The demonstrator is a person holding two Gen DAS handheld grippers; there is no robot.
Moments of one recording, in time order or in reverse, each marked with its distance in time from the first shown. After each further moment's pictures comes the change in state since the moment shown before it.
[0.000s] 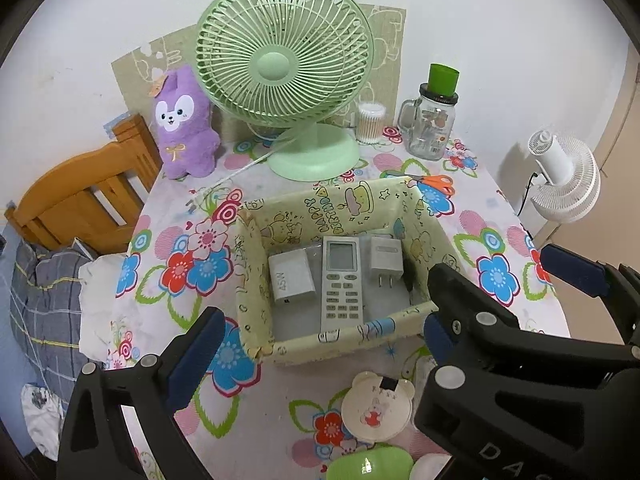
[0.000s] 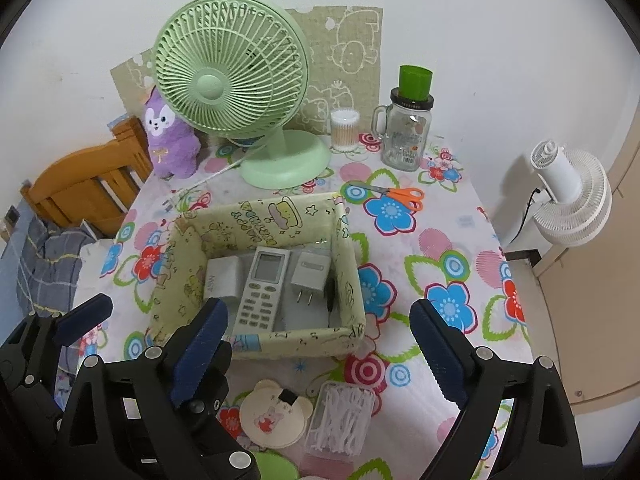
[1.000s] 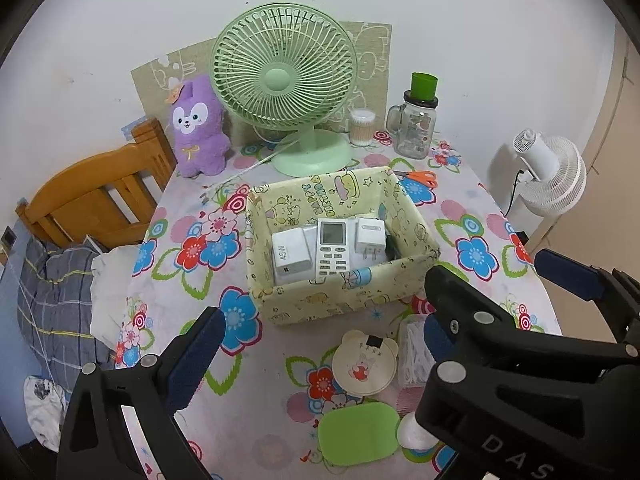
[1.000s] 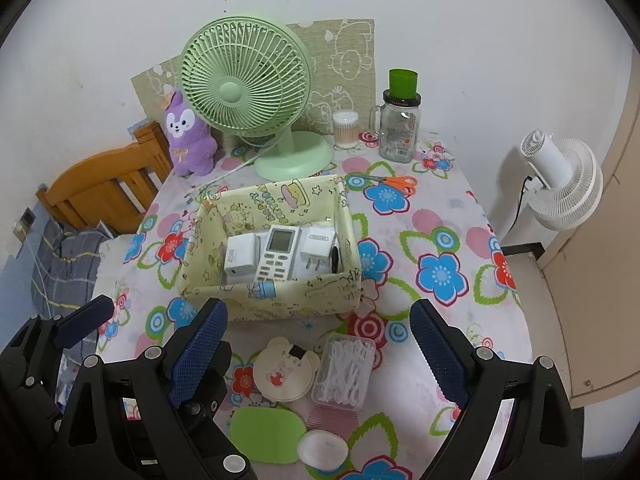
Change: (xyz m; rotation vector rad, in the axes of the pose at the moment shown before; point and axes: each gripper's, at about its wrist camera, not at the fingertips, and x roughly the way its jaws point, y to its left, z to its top) left arm -0.050 -0.014 -0.042 0.007 -0.043 0.012; right arm -0.051 -0.006 -0.045 0.019 -0.036 0.037
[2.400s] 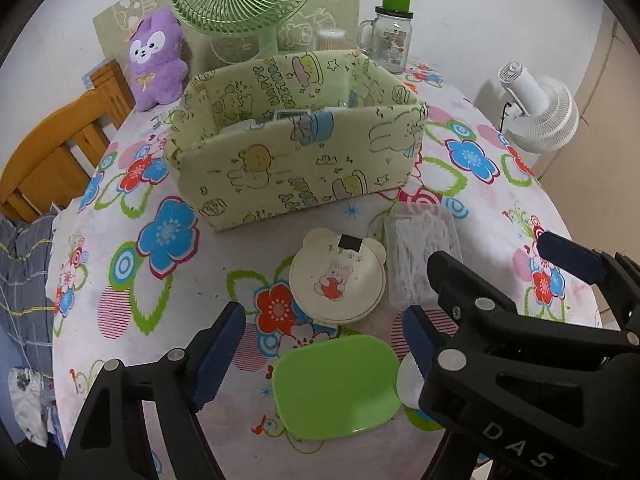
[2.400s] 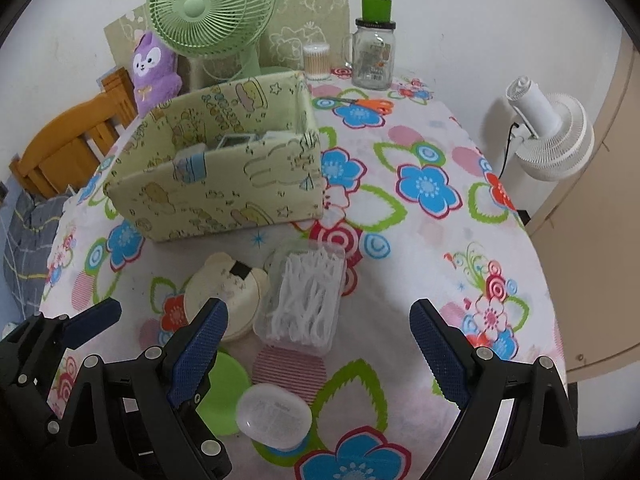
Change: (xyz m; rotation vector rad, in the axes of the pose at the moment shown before) left arm 0.069 -0.021 -0.083 0.043 0.143 -0.079; right arm 0.062 -0.023 -0.090 0.014 0.092 -0.085
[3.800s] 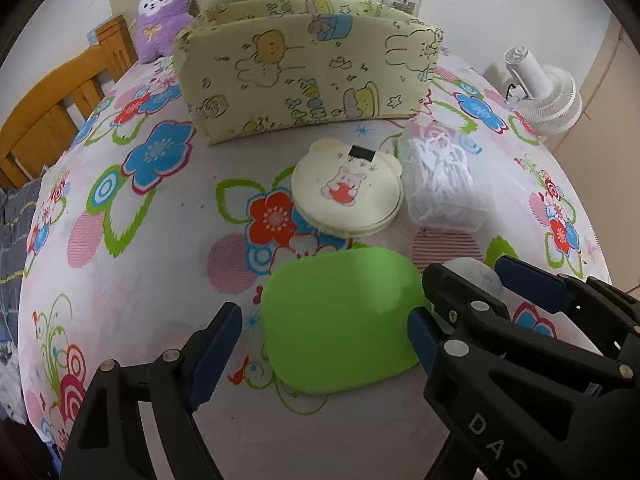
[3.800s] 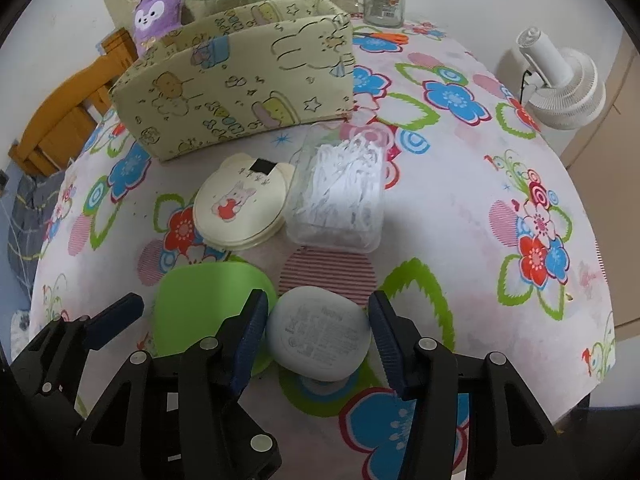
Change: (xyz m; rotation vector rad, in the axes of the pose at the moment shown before) left arm 0.028 0.007 -0.053 -0.042 0.048 -0.032; right arm 0.027 0.021 -0.058 0.031 0.126 0.026
